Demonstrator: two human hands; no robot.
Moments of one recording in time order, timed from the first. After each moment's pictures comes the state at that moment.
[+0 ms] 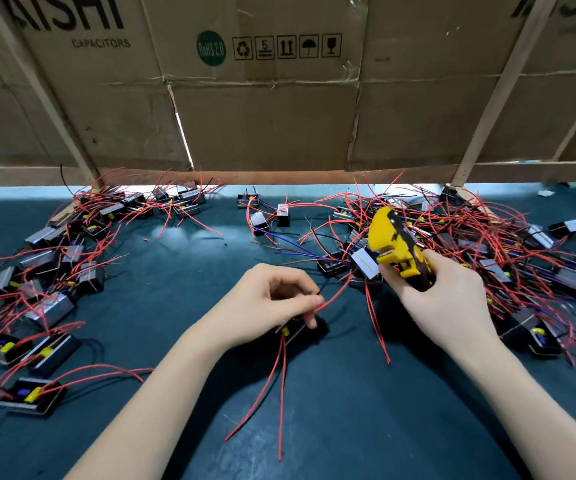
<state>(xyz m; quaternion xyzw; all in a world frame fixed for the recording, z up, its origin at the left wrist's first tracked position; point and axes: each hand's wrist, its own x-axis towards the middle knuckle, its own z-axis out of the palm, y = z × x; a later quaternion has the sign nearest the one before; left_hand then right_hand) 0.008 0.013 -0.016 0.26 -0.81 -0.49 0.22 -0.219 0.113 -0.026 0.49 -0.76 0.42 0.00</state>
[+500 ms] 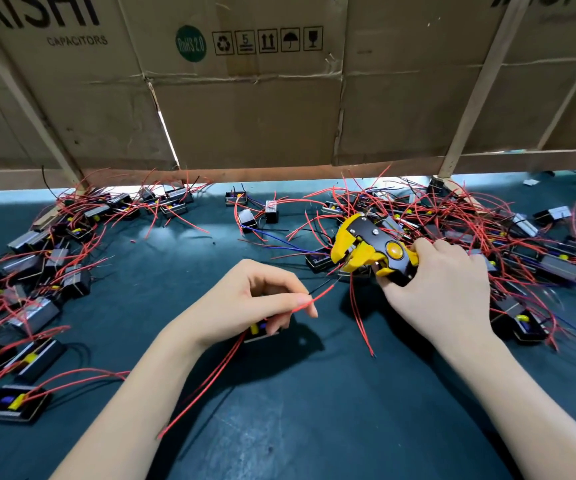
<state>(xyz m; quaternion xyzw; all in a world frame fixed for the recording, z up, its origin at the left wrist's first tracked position) 0.015 0.013 -0.006 0.18 -0.80 -0.55 0.19 -0.225 0.109 -0.030 0.49 -0.82 0.23 0.20</state>
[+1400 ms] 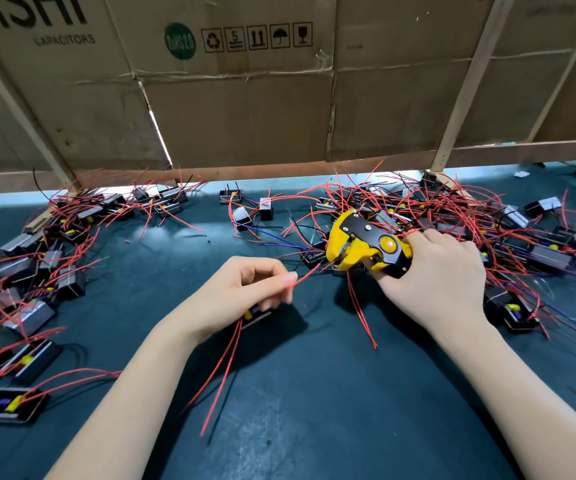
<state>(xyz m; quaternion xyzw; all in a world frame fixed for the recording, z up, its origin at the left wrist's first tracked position) 0.013 0.012 -0.007 0.25 -0.79 -0.53 0.20 -0.229 0.109 -0.029 0.50 -0.81 0.21 0.21</state>
